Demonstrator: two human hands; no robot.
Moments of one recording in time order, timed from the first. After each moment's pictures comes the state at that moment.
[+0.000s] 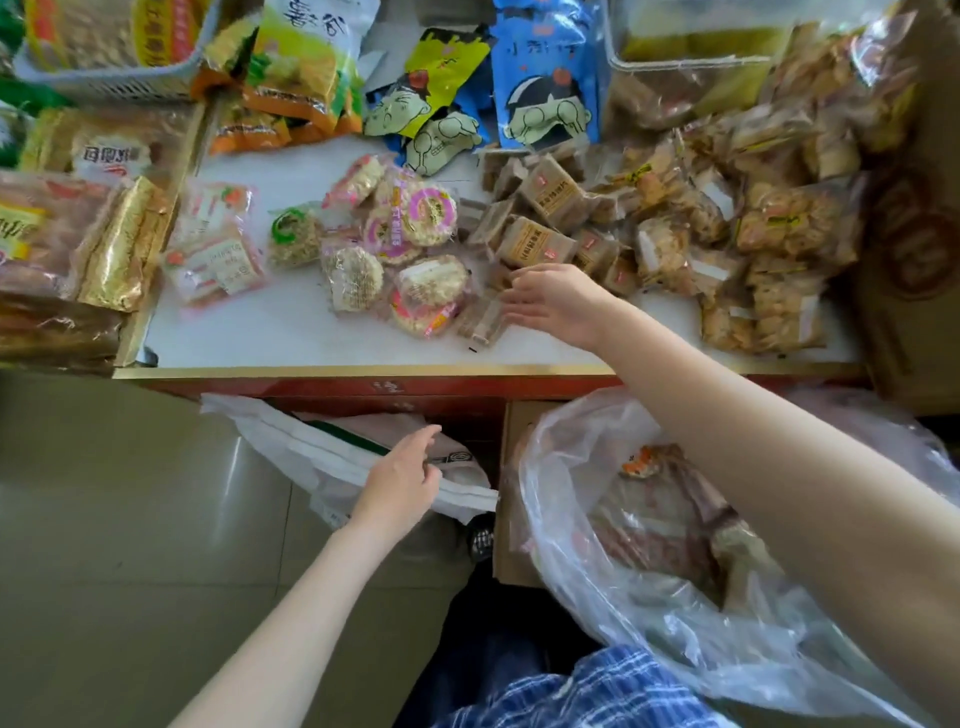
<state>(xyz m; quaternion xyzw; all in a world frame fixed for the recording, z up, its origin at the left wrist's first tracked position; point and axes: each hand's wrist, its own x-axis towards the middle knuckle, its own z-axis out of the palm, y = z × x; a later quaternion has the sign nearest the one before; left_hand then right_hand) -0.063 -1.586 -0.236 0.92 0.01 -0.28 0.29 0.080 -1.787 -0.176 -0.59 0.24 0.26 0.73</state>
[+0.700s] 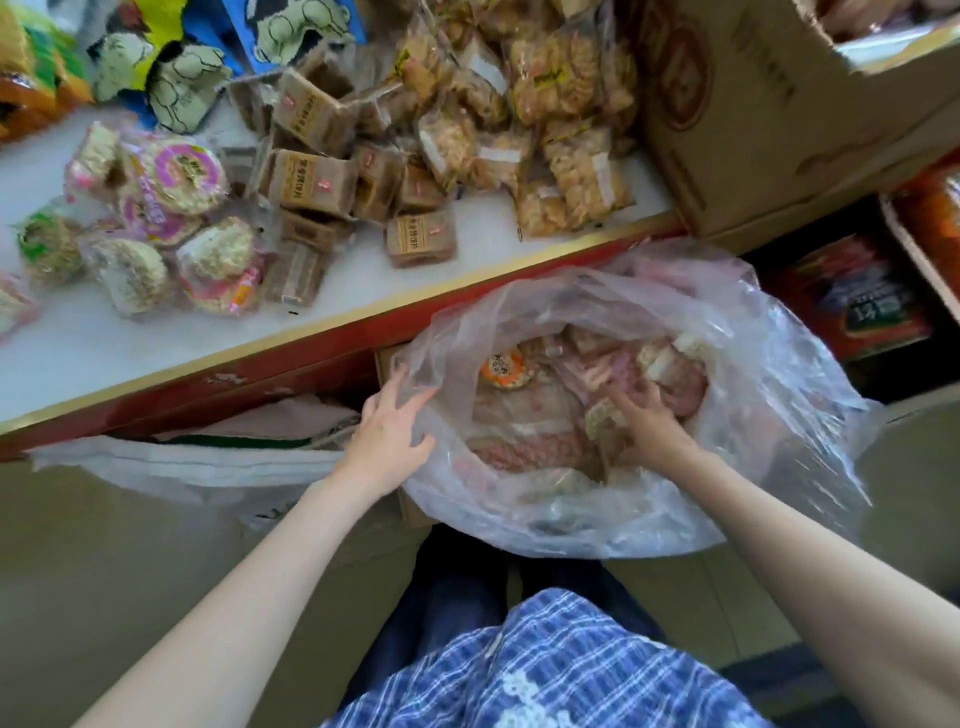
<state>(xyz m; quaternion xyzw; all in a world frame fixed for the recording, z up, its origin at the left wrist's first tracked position) -0.081 -1.719 -0.251 0.90 -0.17 -0.37 0.14 -0.197 -2.009 -0.323 -0.88 0.21 0.38 0.21</state>
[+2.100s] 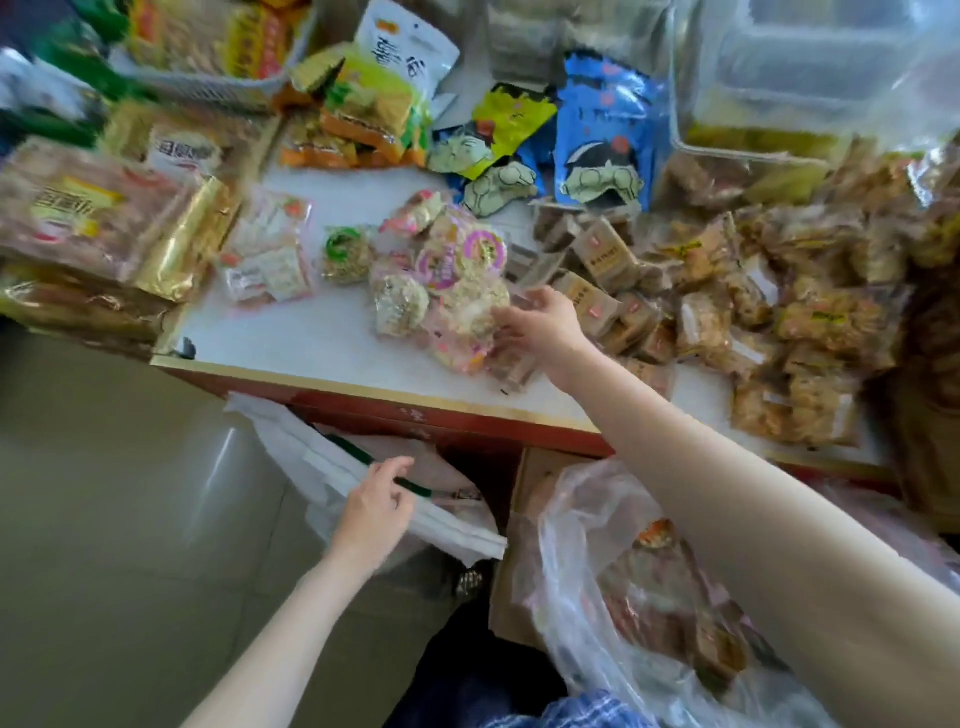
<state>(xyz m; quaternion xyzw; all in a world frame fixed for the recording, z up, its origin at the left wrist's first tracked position) -0.070 -1.555 -0.240 0.90 0.12 -0.23 0.36 0.099 -1.741 -0.187 -0.70 0.18 0.19 0.67</state>
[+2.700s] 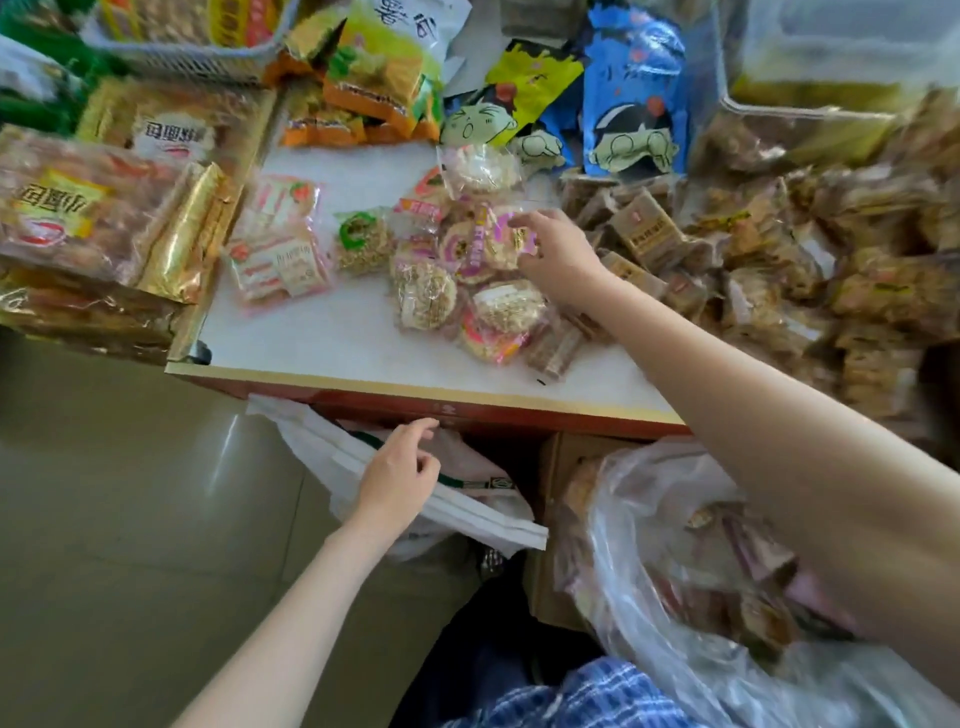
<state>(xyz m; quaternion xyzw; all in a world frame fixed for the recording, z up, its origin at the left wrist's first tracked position) -0.026 -1.517 -0.237 0.91 0.06 -0.21 0.35 0.166 -1.703 -0.177 -0.94 -0.06 0.13 0.32</state>
